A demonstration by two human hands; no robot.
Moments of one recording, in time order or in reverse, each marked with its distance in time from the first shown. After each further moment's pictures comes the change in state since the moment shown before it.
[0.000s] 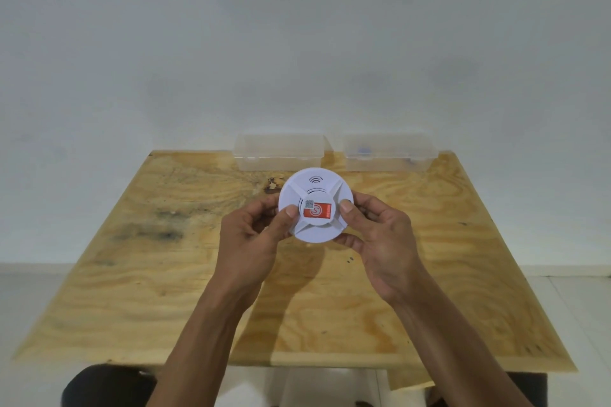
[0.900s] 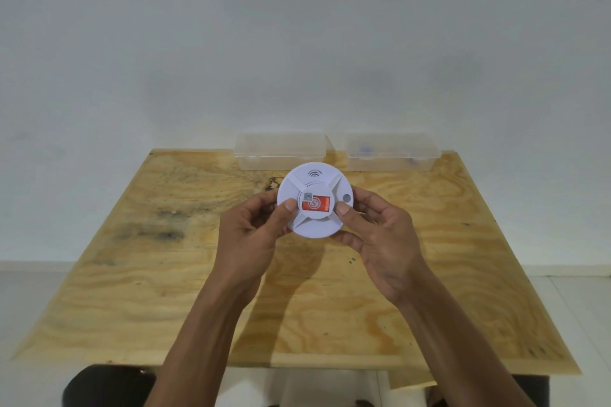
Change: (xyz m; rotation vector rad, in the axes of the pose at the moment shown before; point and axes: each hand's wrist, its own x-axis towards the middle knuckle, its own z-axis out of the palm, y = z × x) left_hand 0.006 0.003 -0.002 -0.043 -0.007 -0.016; right_hand 0.001 -0.004 0.004 0.038 -0.052 0.006
